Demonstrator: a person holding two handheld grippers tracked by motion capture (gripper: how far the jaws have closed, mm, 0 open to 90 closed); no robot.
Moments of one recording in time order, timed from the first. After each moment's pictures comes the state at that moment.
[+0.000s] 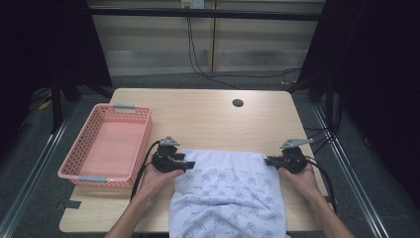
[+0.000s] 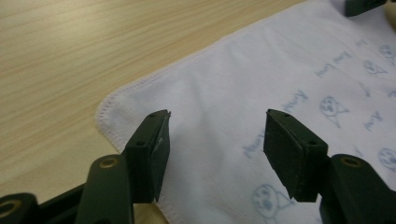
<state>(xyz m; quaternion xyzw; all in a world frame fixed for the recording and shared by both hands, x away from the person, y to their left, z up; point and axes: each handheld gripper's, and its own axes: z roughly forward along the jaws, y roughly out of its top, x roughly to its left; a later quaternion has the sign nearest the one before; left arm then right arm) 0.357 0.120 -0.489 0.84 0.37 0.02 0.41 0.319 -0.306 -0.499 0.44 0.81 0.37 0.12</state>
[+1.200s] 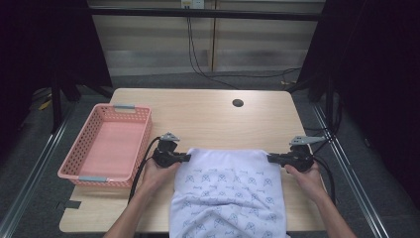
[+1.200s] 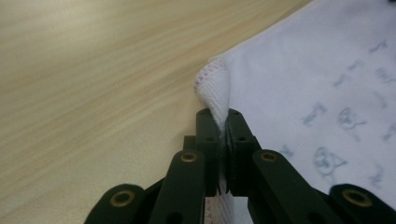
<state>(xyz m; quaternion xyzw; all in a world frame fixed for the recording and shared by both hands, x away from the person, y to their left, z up) 0.371 0.123 -0.489 0.83 0.36 0.01 0.42 0.312 -0.319 -0.479 0.43 0.79 0.44 0.09</state>
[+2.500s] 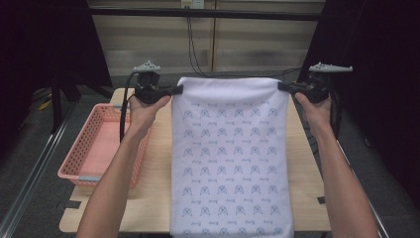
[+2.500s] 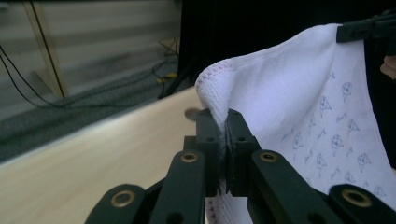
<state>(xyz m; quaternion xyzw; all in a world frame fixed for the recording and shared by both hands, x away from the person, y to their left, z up) 0.449 0.142 -0.309 0.76 0.33 0.12 0.55 0.418 -0.334 -0.318 0.42 0.71 0.52 0.21</state>
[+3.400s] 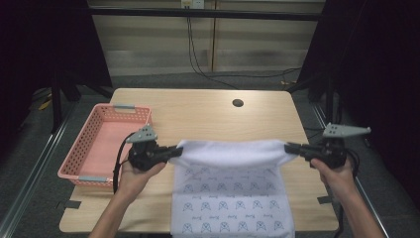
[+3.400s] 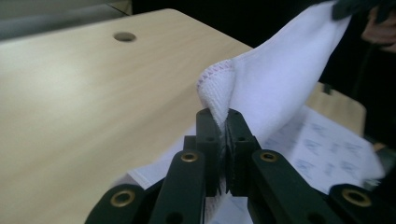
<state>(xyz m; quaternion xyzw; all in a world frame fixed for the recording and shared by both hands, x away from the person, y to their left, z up) 0.299 0.160 -0.394 0.80 0.29 0.04 0.52 0.262 -0.334 -0.371 0.37 0.77 0.51 0.11</state>
